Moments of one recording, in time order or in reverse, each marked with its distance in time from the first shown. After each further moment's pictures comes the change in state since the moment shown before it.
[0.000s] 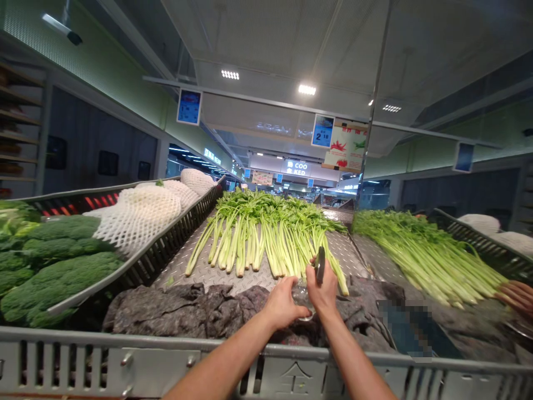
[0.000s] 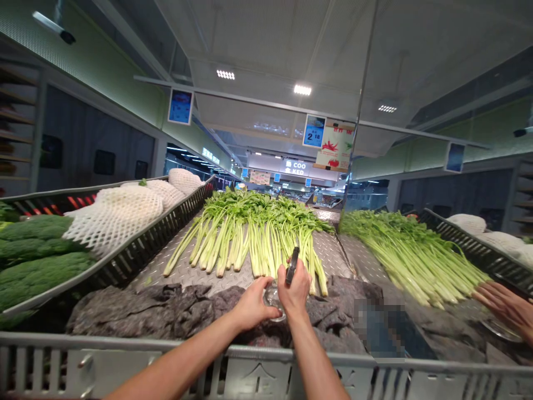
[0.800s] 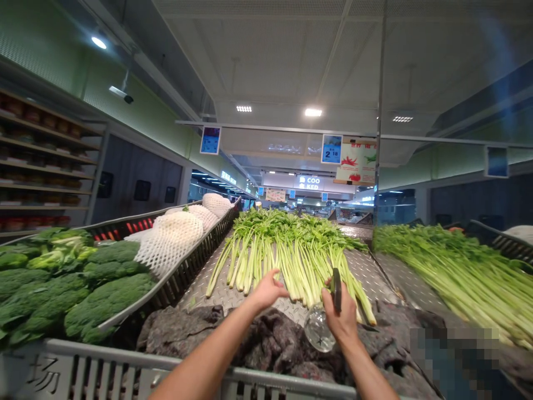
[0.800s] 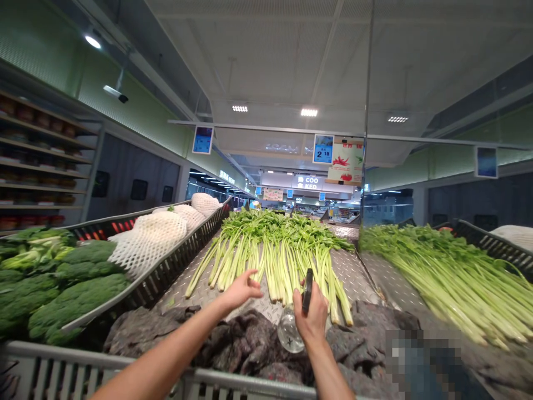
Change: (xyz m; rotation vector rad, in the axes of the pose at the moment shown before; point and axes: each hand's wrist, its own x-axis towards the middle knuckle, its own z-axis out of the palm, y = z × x) left_hand 0.017 -0.005 -0.091 -0.276 0.016 -0.345; right_hand -0.002 0.003 0.004 0.077 -0.048 -0.034
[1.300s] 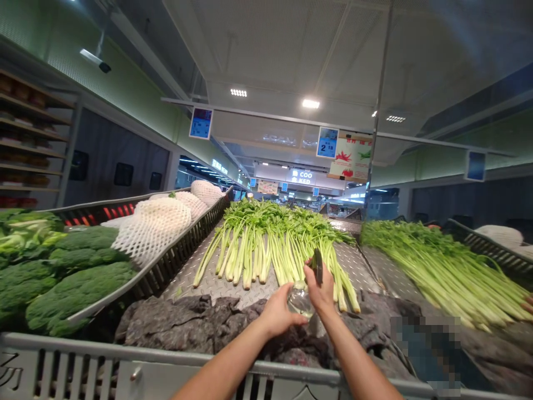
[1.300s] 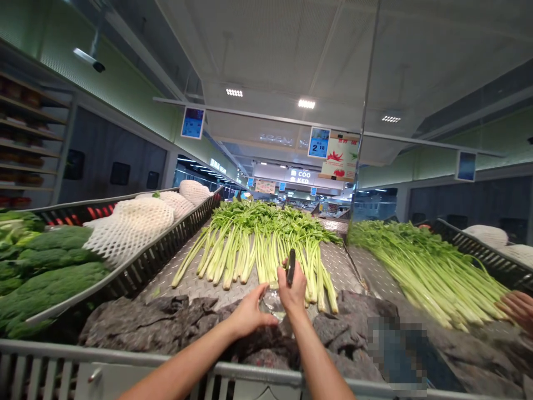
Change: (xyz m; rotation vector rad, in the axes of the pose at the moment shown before) left_hand -0.010 -0.032 0.062 0.161 -0.027 0.209; right_hand 0.018 -0.015 0.021 0.175 -0.042 0.054
